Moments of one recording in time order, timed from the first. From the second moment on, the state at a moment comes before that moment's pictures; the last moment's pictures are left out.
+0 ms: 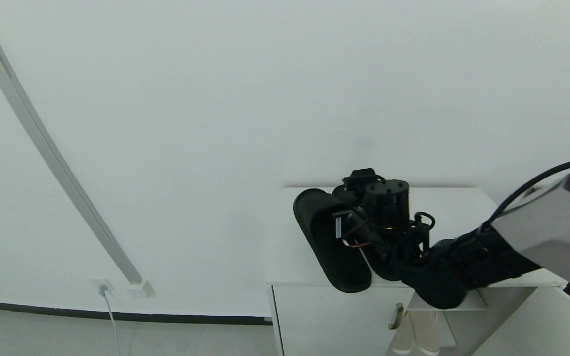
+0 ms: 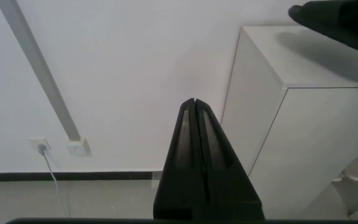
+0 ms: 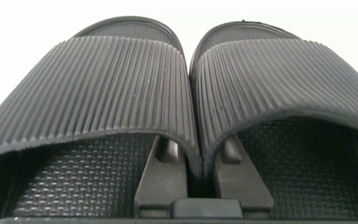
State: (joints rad) left arm 0.00 0.00 0.00 0.00 0.00 0.00; right arm 0.70 2.09 -1.08 -0.82 -0.37 0.11
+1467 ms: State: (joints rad) left arm 0.00 0.00 0.00 0.00 0.00 0.00; right arm 0.67 1.66 -0.58 -0.77 -0.17 0.12
